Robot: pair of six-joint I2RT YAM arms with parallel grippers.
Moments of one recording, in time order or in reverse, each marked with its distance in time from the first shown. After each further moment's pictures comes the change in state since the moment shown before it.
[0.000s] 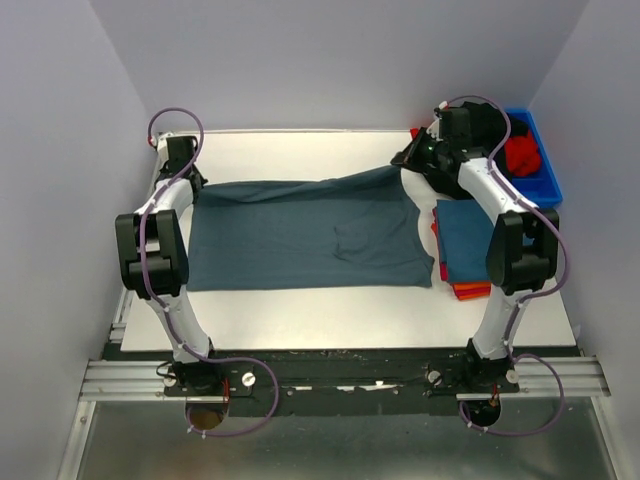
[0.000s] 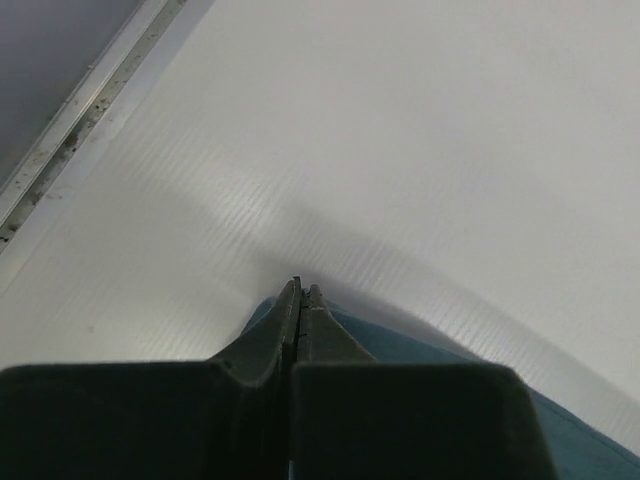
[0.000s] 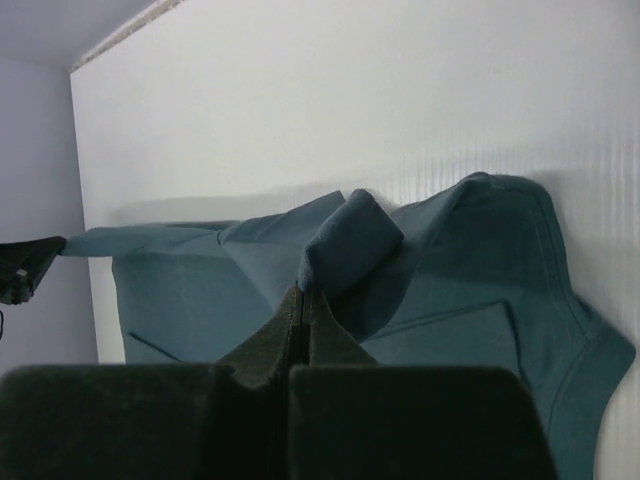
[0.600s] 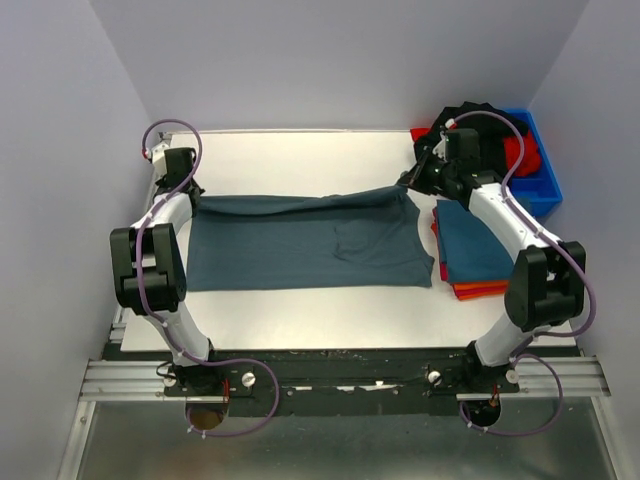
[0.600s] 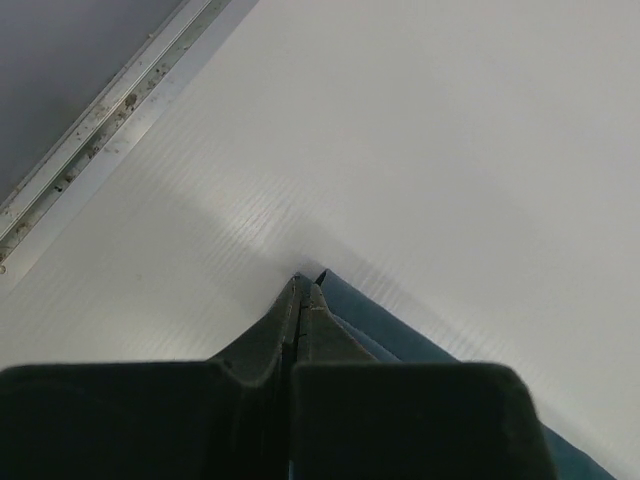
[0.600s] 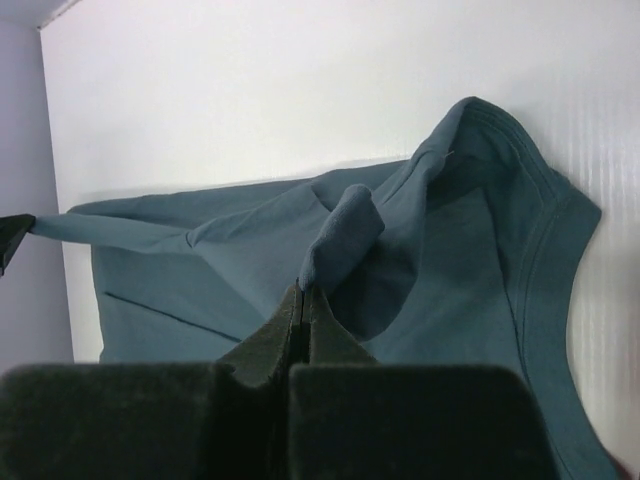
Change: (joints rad) left arm 0.001 -0.154 -0.195 0.084 -0.068 -0.038; right arm 0.030 -0.298 -0.312 -0.002 0.077 -0.028
